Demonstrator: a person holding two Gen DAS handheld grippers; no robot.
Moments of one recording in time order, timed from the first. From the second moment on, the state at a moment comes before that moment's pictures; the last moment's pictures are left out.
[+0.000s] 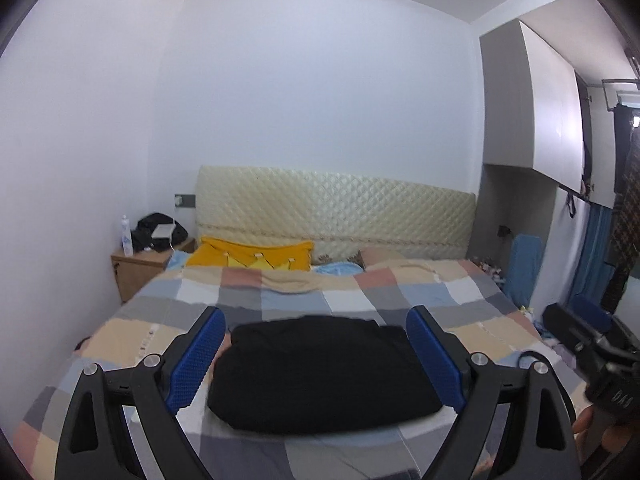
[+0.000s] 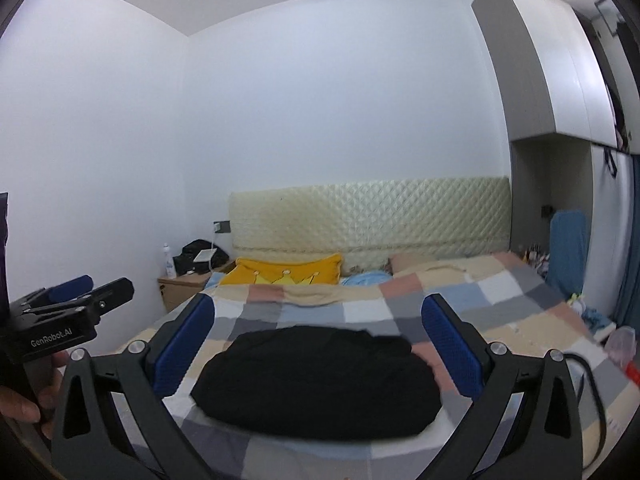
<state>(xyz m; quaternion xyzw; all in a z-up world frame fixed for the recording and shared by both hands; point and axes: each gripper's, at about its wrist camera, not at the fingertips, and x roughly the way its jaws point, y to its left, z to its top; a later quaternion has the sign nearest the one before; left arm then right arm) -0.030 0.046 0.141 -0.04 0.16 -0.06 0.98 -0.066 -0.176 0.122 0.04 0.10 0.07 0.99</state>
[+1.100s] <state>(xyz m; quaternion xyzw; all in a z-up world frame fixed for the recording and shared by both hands) -0.003 0.048 0.044 -0.03 0.30 -0.03 0.95 -0.064 -0.192 0.030 0.03 0.23 0.03 0.97</state>
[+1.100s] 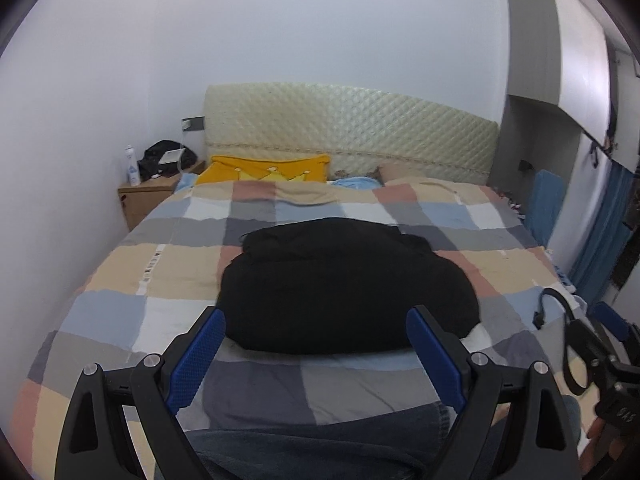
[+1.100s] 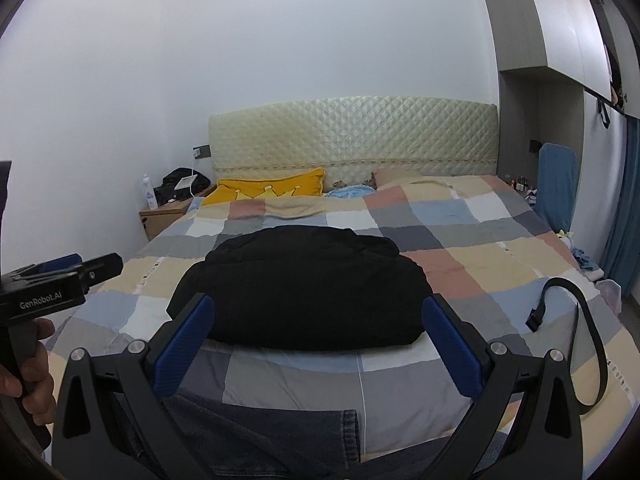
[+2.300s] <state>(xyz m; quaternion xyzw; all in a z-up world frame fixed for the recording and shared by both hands) 0.006 0.056 0.031 -0.05 0.31 -0.02 0.95 -0.056 -0.182 0.018 0.02 0.24 0.03 0.97</state>
